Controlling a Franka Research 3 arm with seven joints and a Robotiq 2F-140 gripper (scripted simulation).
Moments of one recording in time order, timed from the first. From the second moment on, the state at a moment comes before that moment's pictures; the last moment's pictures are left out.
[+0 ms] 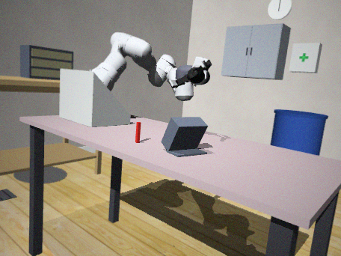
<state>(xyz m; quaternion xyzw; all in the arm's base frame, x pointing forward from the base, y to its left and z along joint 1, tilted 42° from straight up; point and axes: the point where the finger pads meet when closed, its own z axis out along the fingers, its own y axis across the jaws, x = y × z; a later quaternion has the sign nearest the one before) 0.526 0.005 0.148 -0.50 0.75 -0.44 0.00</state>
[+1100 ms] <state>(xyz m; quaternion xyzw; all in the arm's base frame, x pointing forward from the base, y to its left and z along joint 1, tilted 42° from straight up) 0.449 -0.100 -0.015 -0.31 0.92 -0.20 -0.13</state>
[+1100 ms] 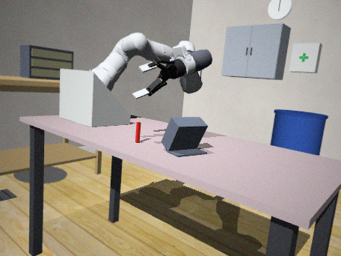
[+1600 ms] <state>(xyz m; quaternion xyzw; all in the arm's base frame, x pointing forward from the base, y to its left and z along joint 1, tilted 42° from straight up) 0.421 -0.101 -0.070 -0.21 0.96 -0.07 -0.15</state>
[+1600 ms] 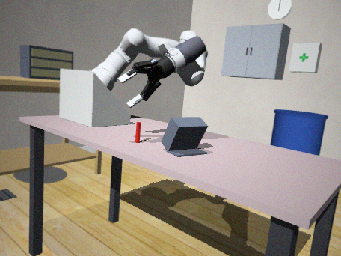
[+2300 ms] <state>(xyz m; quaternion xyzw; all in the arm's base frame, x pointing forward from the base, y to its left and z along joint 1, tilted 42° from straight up) 0.422 -0.077 -0.111 -0.07 0.98 0.14 -0.12</state>
